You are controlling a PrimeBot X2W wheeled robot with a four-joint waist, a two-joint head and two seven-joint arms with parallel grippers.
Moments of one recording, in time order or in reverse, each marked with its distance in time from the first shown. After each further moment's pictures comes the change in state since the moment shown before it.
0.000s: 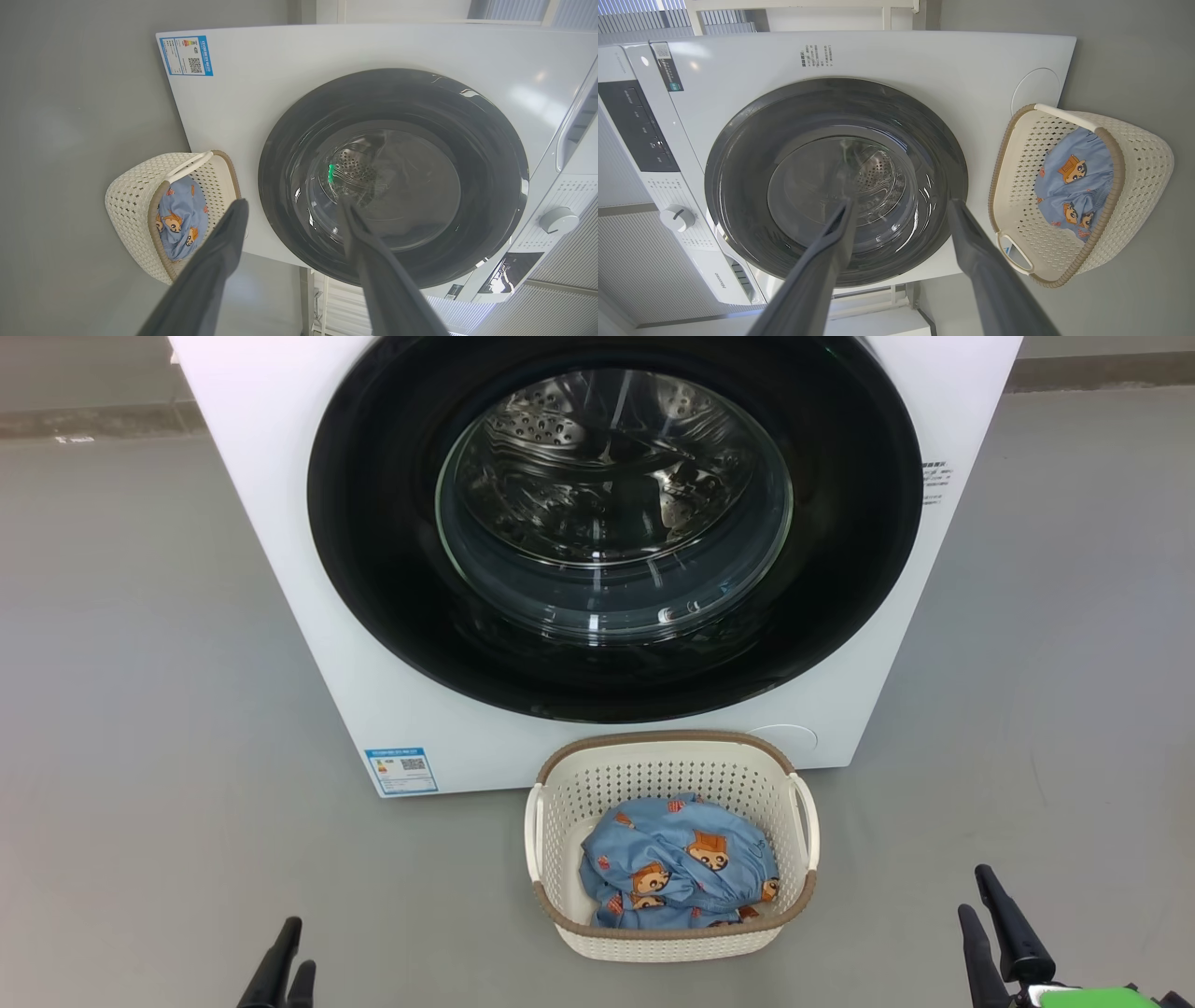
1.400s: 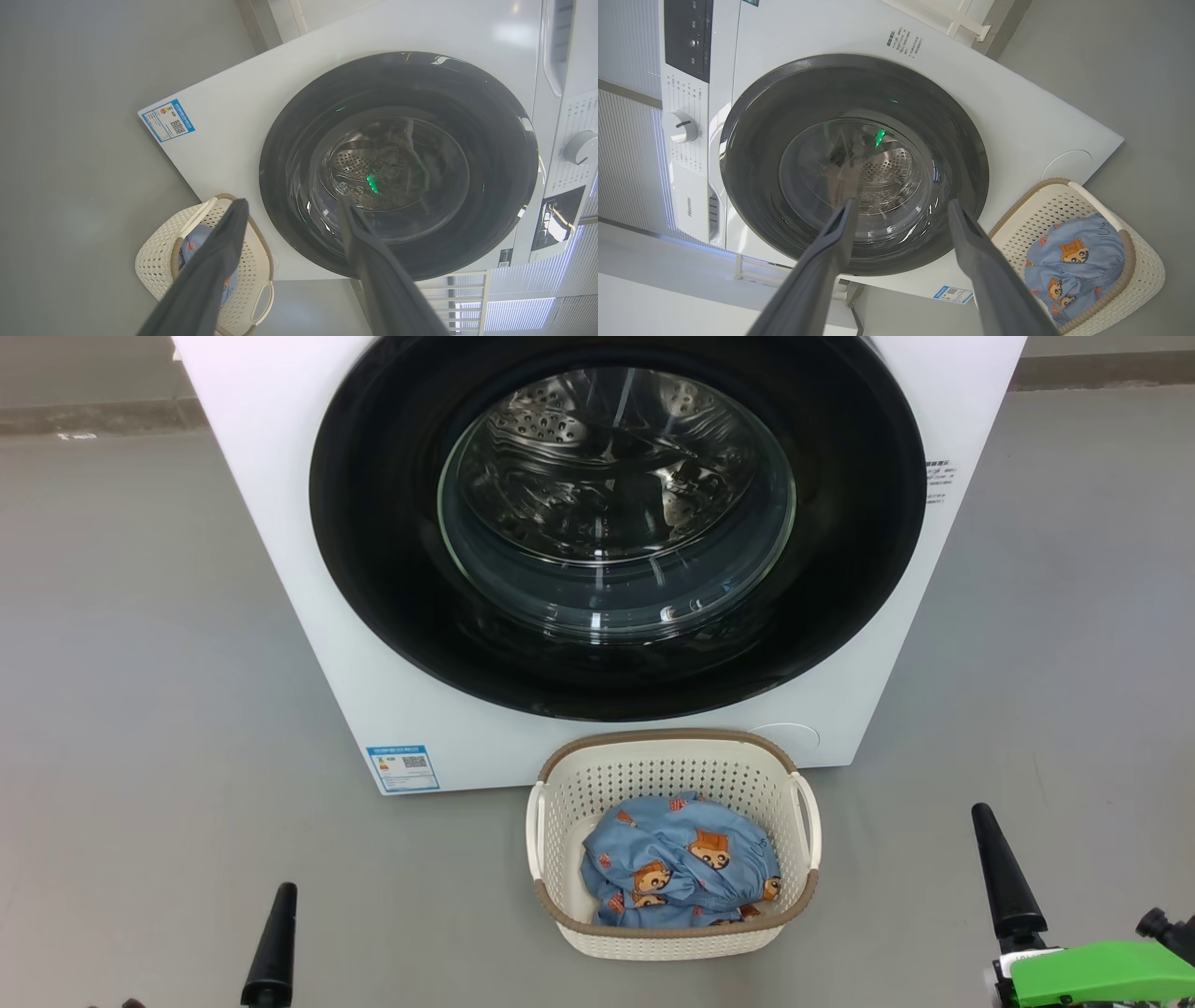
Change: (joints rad) left arm 0.012 0.007 -0.036 -0.119 0.295 0.000 -0.118; right arm 0.003 -0.028 0.060 -0.171 -0.347 0.000 -0.119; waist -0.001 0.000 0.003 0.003
